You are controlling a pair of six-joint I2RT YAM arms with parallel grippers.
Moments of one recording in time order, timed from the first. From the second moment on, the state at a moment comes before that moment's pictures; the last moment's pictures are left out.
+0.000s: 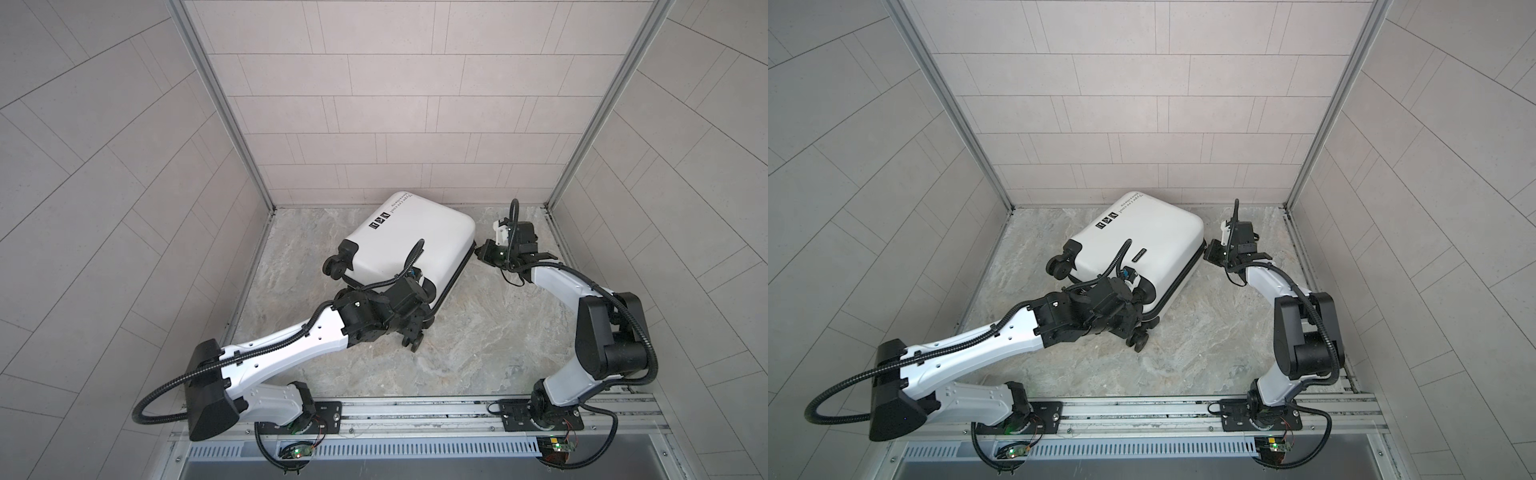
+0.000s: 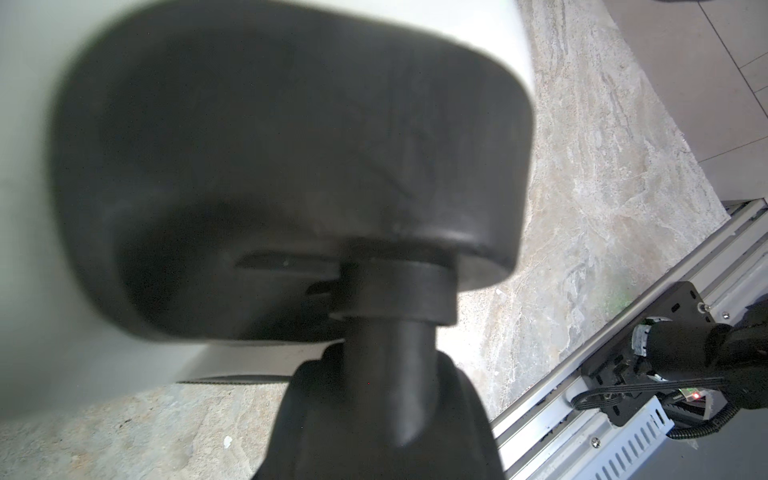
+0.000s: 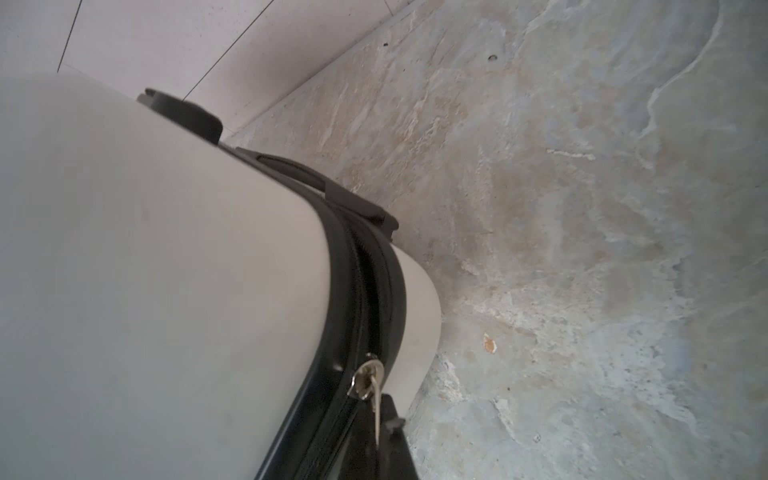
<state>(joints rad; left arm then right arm) -1.05 1.28 1.11 -0.75 -0.17 -0.55 0.03 1.62 1.05 -0.15 -0.36 0.52</state>
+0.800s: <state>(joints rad) -1.01 1.15 1.02 -0.78 -0.16 -0.51 0.00 1.87 1.37 -0.38 -0.66 0.45</state>
